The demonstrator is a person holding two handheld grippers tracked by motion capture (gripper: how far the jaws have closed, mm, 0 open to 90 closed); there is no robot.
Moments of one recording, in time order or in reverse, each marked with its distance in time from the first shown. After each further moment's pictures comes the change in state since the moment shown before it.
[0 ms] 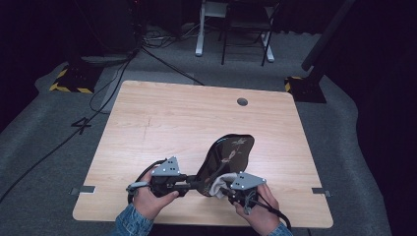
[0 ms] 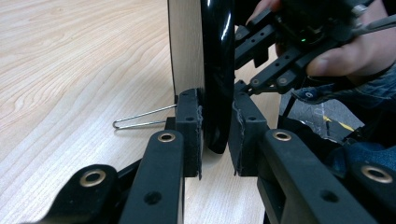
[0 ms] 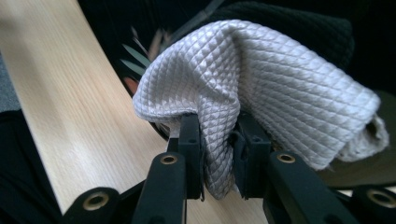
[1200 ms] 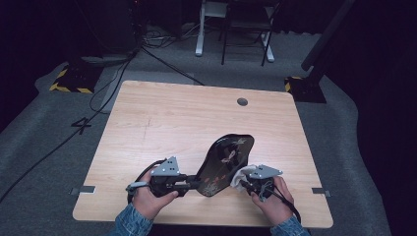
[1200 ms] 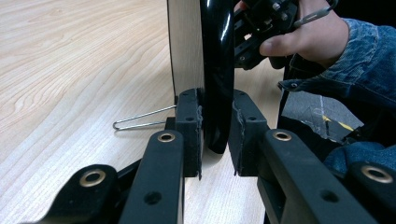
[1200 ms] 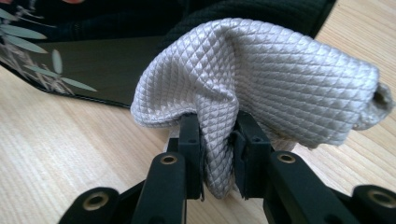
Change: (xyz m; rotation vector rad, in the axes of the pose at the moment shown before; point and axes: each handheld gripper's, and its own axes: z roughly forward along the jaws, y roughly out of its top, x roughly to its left) left arm 0.001 -0.001 0.000 -0.005 -0.004 0.003; right arm -0.053 -0.037 -0.003 0.083 -0.123 0.130
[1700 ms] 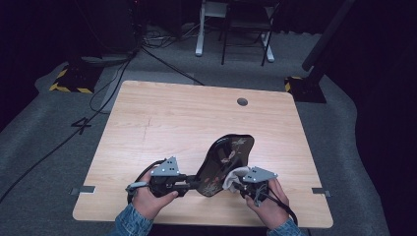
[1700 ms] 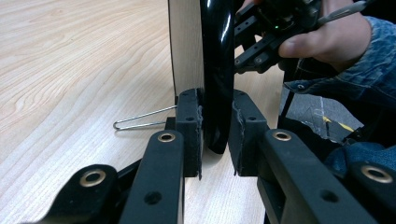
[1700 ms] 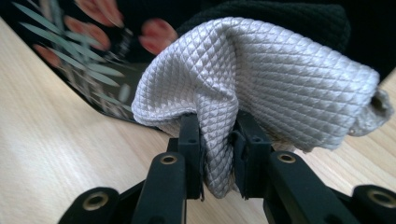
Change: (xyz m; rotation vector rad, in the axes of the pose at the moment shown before) left arm 0.000 0.000 0.000 0.000 0.004 -0.002; right arm 0.022 0.015 -0.007 -0.045 0.044 -0.056
